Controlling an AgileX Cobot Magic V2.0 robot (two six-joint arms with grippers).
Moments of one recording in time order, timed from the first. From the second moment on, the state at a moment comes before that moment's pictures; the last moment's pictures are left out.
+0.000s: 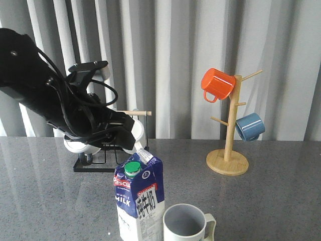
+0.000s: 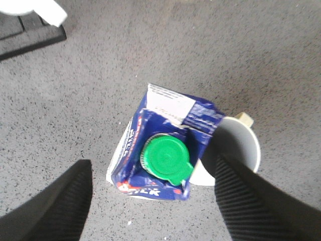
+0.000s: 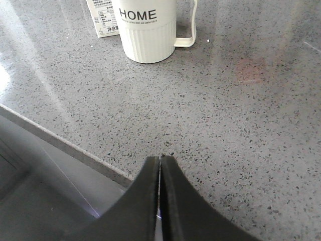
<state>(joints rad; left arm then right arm) -0.38 1.76 -2.02 -0.28 1.26 0.04 0.38 0.32 -0.37 0.18 0.69 -0.11</state>
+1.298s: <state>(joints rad) -0.38 0.64 -1.23 -0.11 1.08 0.01 0.38 0.32 -0.37 -0.16 0.63 0.21</state>
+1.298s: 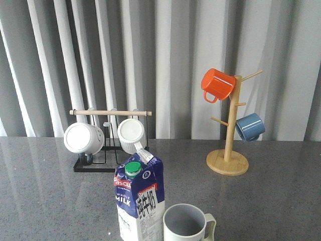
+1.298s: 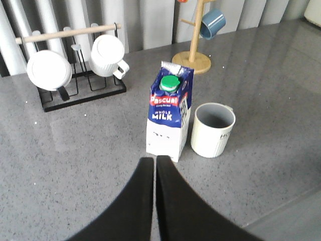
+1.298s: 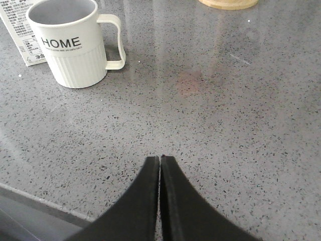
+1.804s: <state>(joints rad) -0.38 0.57 -1.10 -0.09 1.03 0.01 0.38 0.32 -0.37 -0.16 0.63 0.21</state>
